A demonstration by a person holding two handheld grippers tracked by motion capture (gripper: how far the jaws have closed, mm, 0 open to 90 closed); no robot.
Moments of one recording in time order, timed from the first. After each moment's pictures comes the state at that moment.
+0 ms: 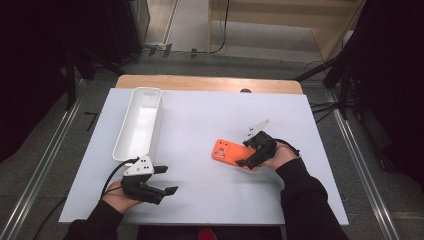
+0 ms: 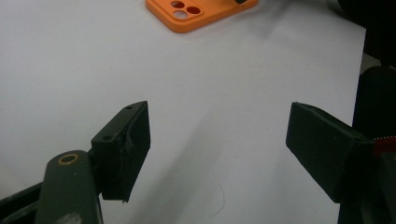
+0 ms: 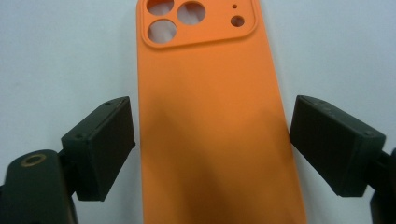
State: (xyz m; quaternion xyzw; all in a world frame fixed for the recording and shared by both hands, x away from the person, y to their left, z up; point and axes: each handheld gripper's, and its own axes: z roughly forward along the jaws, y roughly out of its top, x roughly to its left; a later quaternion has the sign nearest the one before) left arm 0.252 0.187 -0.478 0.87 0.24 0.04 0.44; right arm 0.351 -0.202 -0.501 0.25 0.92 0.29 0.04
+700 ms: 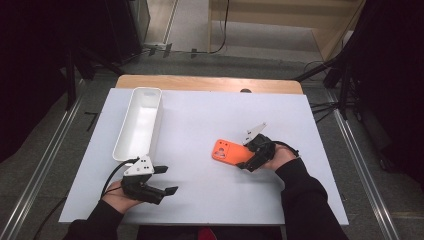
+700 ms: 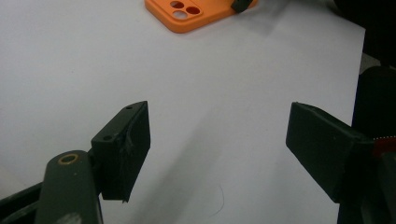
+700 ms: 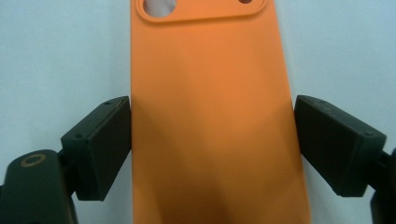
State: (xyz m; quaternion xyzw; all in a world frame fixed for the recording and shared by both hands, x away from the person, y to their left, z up) left arm 0.252 0.187 -0.478 0.87 0.24 0.04 0.44; right arm 0.349 -0.200 -0.508 0.23 0.93 0.26 0.06
